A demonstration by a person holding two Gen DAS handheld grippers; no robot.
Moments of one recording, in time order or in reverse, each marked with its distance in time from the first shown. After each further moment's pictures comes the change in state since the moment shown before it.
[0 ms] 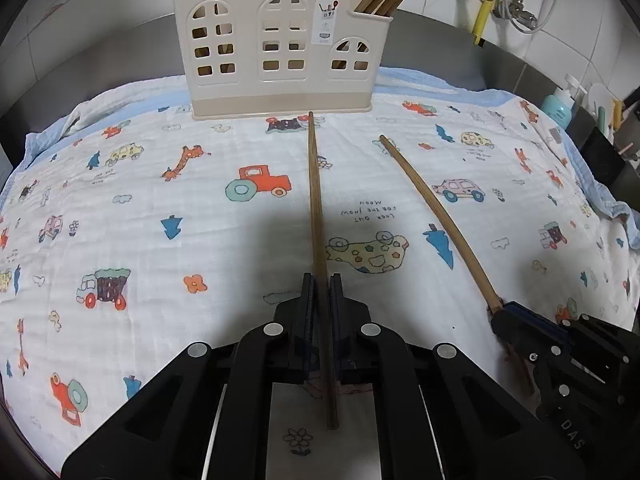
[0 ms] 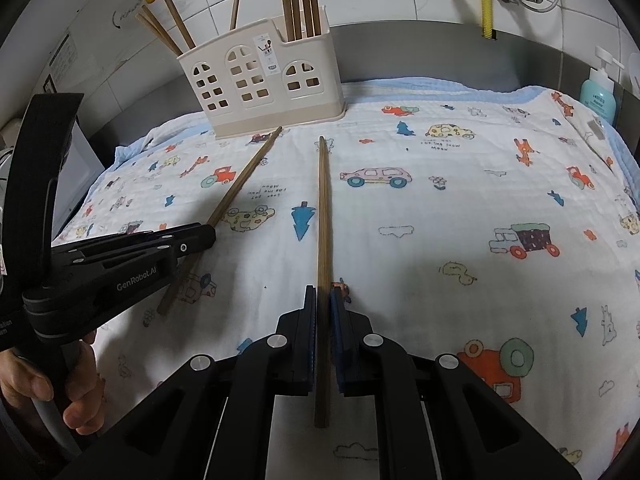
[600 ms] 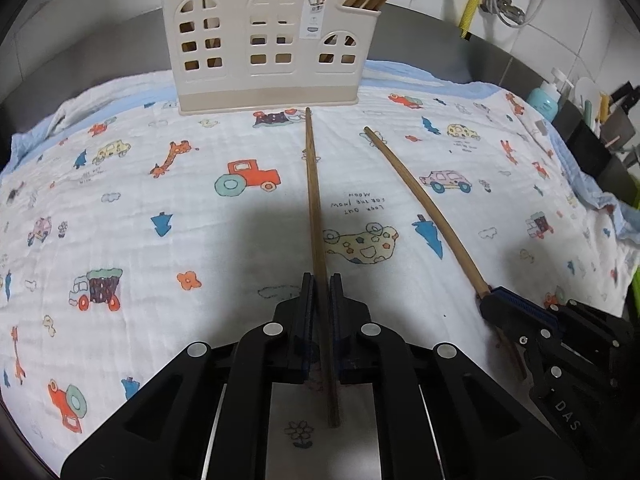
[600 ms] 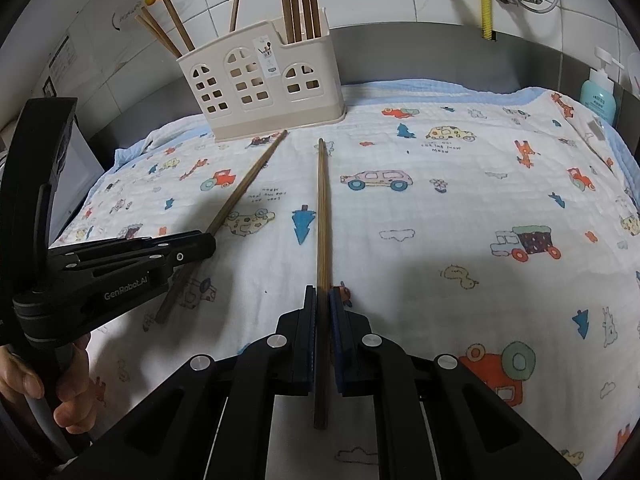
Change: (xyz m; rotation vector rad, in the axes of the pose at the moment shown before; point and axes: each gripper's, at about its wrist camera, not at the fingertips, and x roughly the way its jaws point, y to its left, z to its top) left arm -0.003 0.006 0.000 0.007 0.028 -0.078; right arm 0.000 0.001 0.001 0.001 -0.013 0.005
